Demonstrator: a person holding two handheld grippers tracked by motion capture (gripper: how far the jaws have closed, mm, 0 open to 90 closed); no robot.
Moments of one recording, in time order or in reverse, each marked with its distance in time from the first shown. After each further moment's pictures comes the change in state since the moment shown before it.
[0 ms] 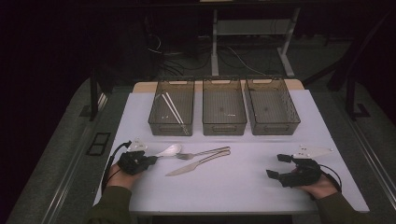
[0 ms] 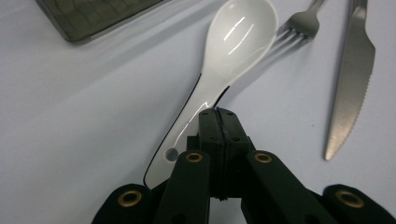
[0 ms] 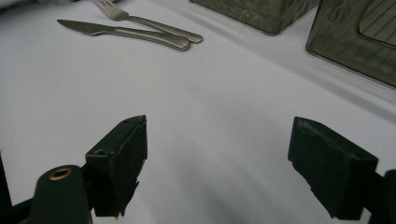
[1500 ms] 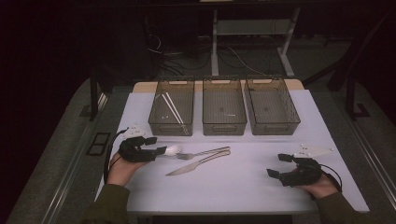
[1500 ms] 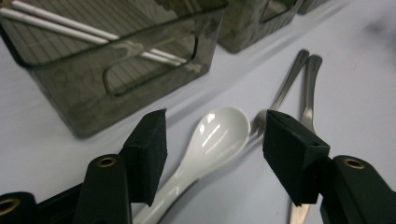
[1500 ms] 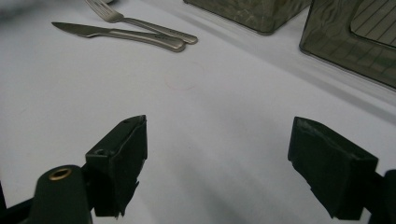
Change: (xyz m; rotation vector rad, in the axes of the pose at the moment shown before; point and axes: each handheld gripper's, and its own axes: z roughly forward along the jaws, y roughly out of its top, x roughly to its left) left arm 0.007 0.041 -0.012 -0.212 -0.094 -0.058; right arm -0.002 0.000 -0.001 -0.003 -0.012 0.014
